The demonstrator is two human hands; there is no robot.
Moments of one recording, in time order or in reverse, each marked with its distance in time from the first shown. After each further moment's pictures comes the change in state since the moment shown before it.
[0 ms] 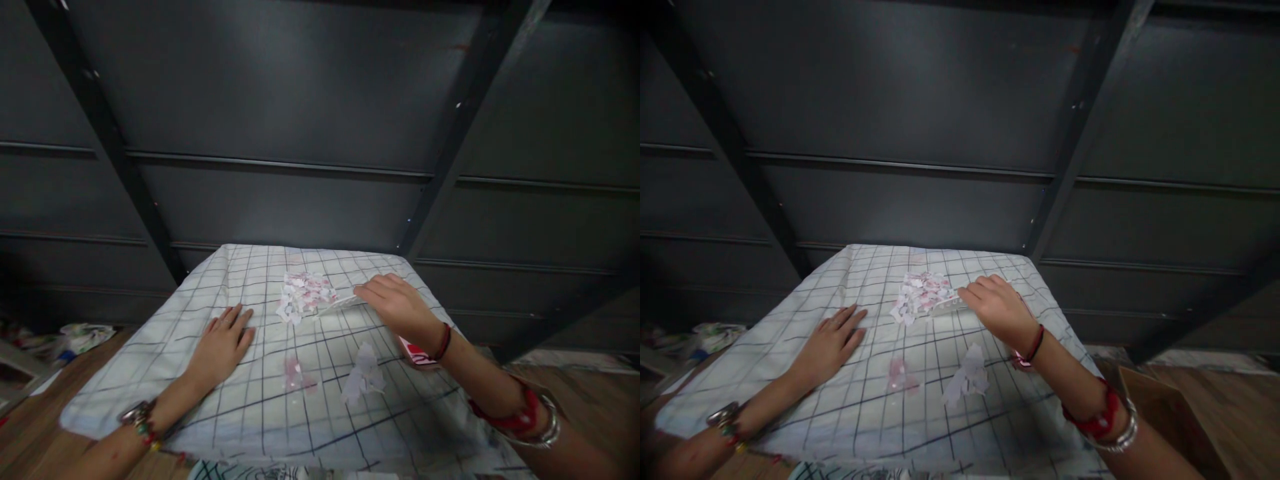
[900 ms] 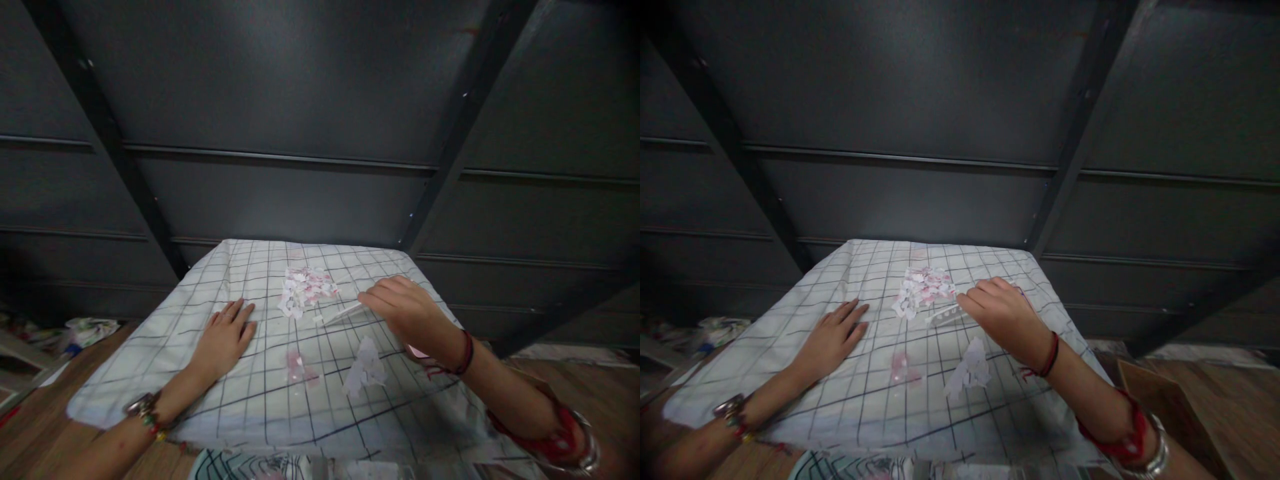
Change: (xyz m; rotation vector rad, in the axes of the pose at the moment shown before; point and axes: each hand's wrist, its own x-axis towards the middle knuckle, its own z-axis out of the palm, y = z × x) left_hand 0.000 -0.001 0.002 -0.008 0.038 0.015; right_hand -0.001 -0.013 -0.024 0.044 -0.076 -0.010
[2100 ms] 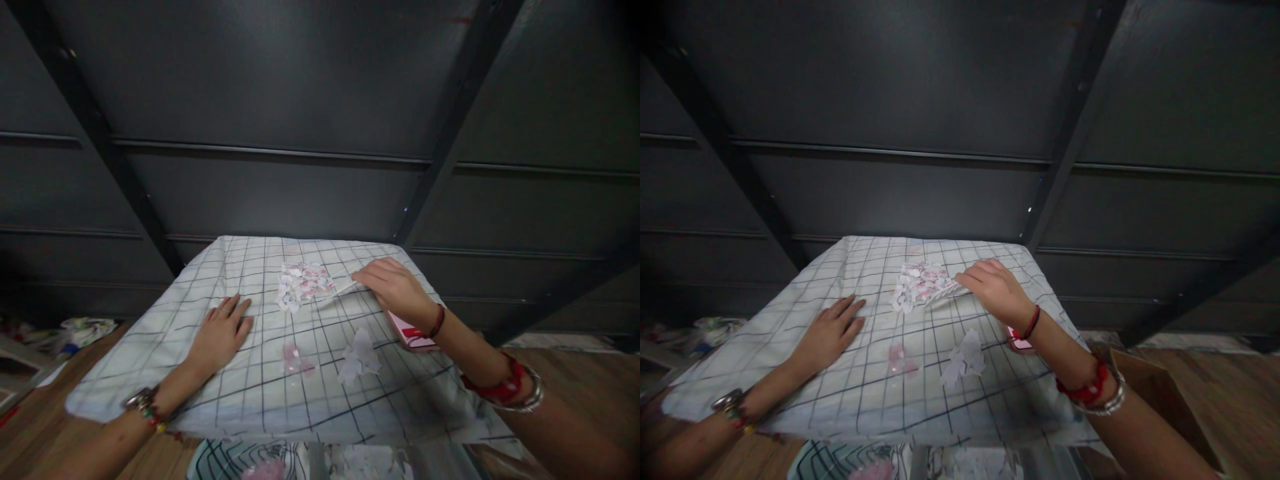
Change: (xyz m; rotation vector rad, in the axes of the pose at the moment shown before) left_hand 0.001 0.001 0.000 0.051 -0.002 0.000; right_hand -0.001 0.024 0.025 0.100 0.147 -0.001
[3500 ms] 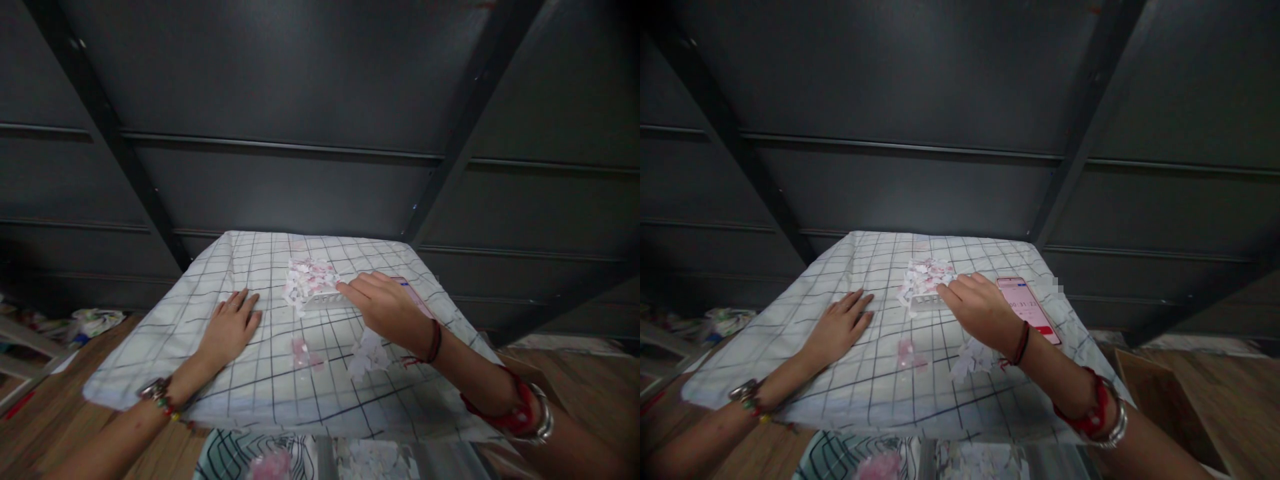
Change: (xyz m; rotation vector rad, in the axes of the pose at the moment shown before) left_hand -0.001 0.000 0.000 -0.039 0.008 0.005; right_hand 0.025 -0.055 -0.003 -0.098 -0.099 0.010
